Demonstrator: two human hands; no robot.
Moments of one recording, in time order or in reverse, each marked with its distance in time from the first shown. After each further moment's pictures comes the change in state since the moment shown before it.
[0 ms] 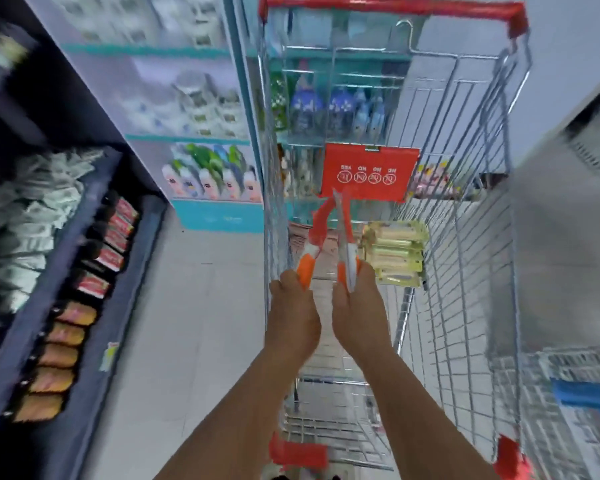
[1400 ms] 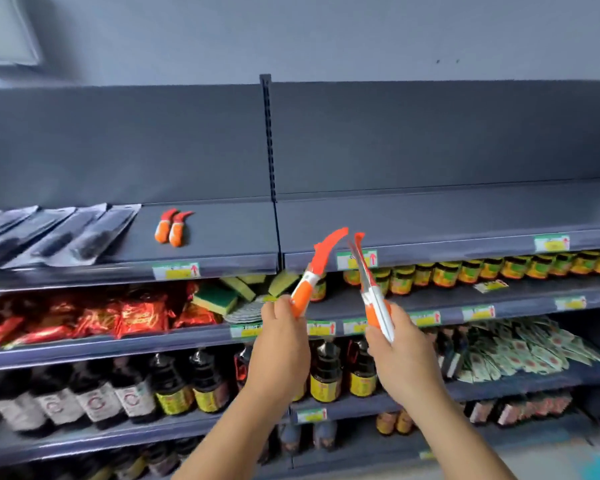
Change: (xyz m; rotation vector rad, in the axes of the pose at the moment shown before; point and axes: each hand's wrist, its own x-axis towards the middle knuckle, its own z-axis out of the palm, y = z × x) left_hand -0.440 -0.314 -0.392 0.017 1.258 -0.695; right_hand -0.440 -0.338 0.233 -0.068 -1.017 -1.068
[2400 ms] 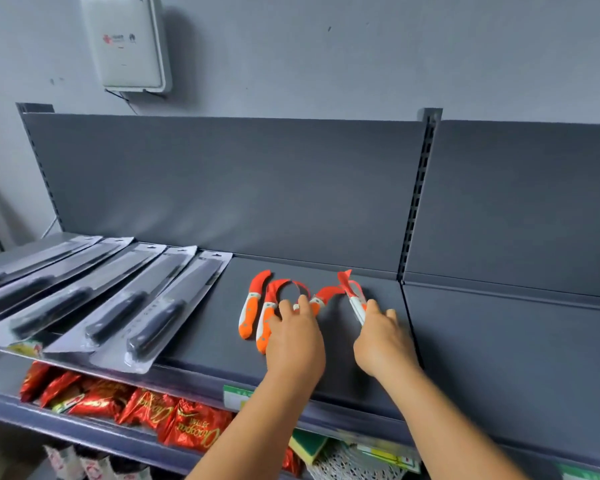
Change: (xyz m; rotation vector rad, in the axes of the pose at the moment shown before) left_hand 0.281 -0.151 -0.049 0.389 0.054 -0.371; right_hand 0.276 -0.174 0.223 -0.441 -0.267 -0.151
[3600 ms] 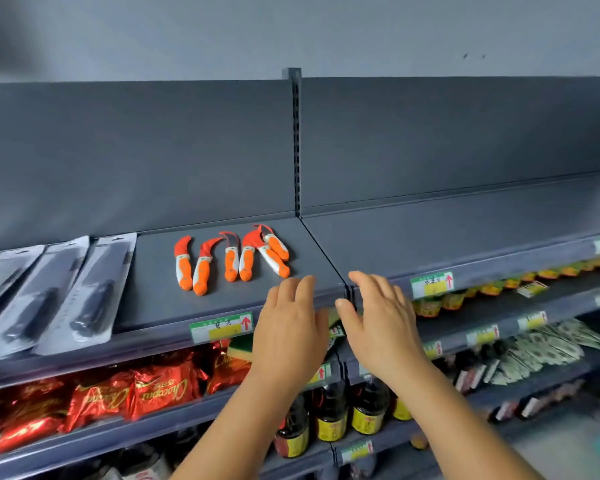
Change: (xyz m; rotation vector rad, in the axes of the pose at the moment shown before) left_hand -0.129 -0.026 -0.012 -0.299 0.157 0.780; right_hand -0.197 0.031 -0.012 0.013 0.367 0.082
